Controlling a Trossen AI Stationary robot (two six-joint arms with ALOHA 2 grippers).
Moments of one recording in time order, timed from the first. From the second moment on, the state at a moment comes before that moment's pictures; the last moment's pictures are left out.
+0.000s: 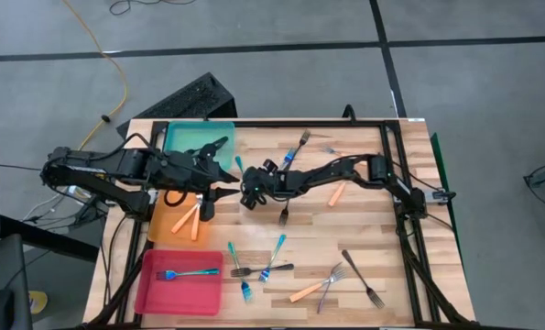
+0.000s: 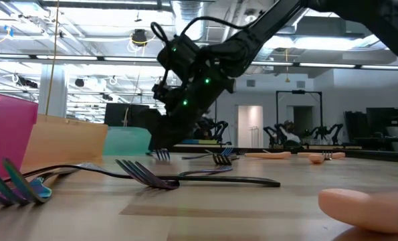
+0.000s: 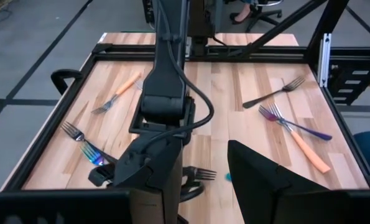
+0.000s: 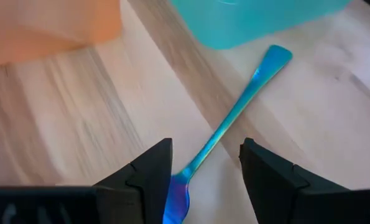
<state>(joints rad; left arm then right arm) -0.14 1.13 1.27 -0.66 -0.22 -0.10 -0.09 2.27 1.52 0.00 0.37 0.26</state>
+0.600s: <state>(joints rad) -0.14 1.13 1.27 -0.66 -0.22 -0.10 -0.10 2.27 1.52 -0.18 0.37 0.31</state>
